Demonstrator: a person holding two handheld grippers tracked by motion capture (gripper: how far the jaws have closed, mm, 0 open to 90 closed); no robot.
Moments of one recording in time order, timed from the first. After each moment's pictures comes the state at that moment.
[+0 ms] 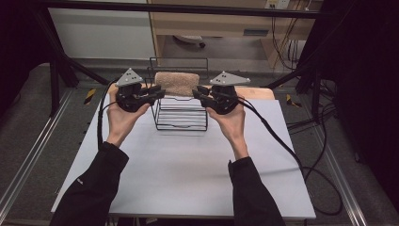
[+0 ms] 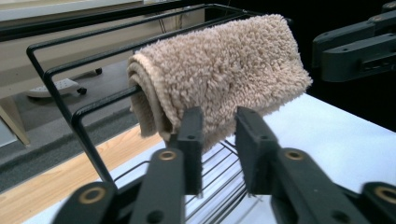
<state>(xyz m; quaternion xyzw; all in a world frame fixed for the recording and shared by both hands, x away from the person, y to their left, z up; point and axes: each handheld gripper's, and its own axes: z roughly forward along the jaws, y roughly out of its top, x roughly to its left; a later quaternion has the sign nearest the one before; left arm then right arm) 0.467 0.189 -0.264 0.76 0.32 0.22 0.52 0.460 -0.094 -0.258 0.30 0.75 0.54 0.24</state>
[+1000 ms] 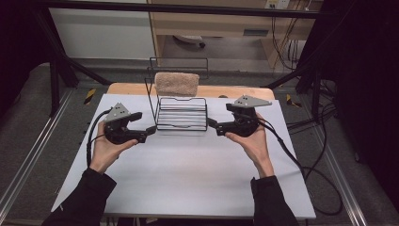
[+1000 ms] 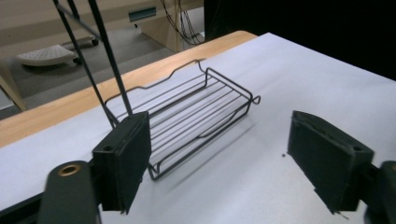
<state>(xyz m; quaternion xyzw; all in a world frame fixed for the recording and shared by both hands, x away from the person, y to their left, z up) 0.414 0.227 -0.335 0.78 0.33 0.20 0.50 0.427 -0.150 -0.301 0.34 0.76 0.51 0.20</state>
